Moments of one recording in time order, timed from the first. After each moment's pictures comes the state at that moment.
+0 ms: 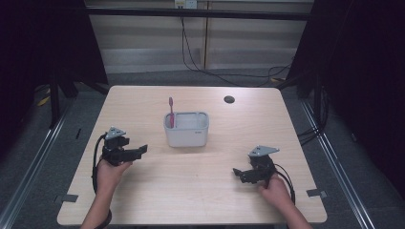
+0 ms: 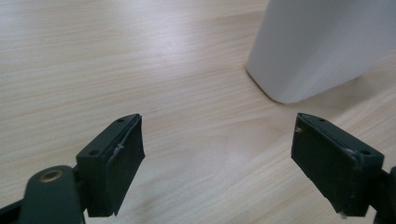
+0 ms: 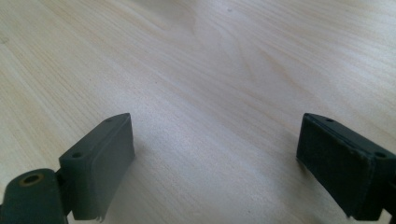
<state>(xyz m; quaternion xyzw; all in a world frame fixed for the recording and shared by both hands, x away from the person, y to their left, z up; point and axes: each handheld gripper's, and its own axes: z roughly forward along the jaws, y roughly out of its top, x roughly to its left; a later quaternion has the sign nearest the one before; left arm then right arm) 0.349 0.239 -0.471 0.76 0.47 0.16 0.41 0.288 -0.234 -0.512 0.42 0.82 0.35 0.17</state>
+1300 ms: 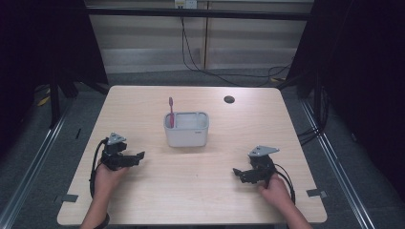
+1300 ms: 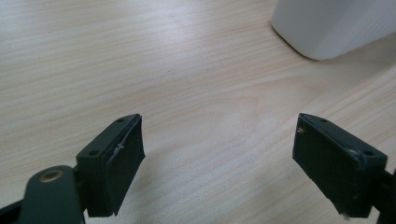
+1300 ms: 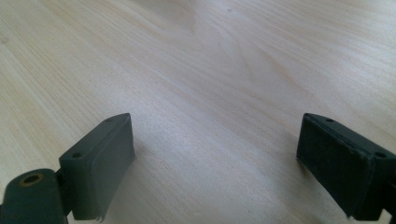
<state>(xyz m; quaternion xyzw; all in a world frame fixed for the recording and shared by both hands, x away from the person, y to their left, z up) 0.348 0.247 -0.495 0.79 0.46 0.17 0.37 0.288 -0.234 -0.512 0.42 0.82 0.35 0.17</state>
